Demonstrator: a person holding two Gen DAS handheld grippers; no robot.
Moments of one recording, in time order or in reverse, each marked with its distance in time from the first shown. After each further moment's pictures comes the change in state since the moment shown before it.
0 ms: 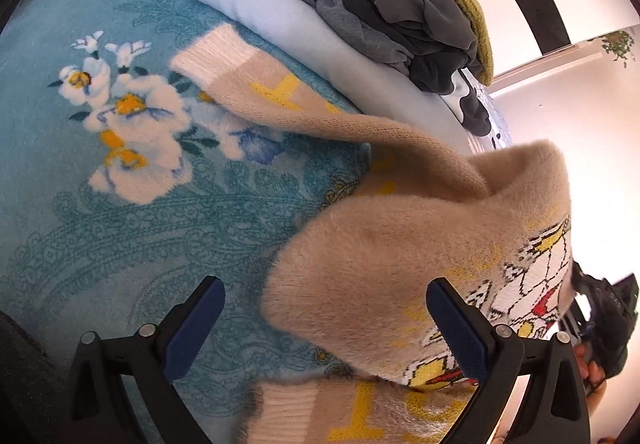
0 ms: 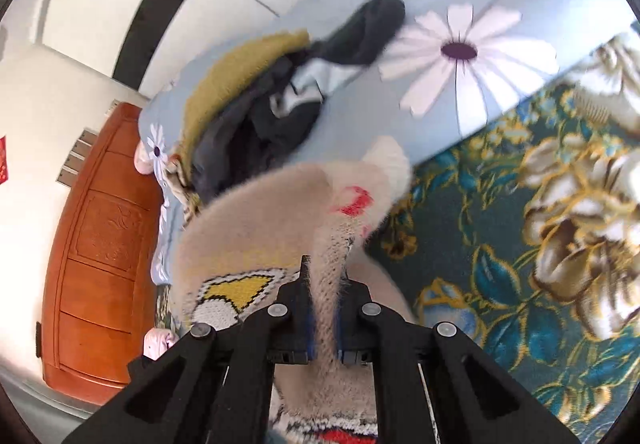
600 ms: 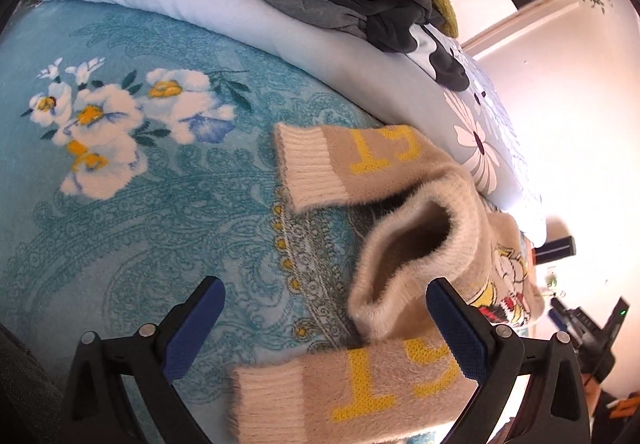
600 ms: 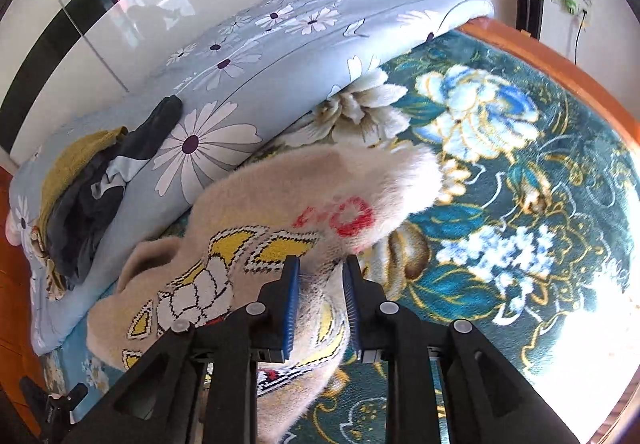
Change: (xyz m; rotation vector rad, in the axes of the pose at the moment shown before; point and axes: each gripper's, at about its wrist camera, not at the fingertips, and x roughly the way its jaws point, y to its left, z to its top) left arm 0.016 -0.040 -0.024 0.188 0.061 0.036; right arm -0.127 -0.099 -0.029 0.074 -0.179 -0.693
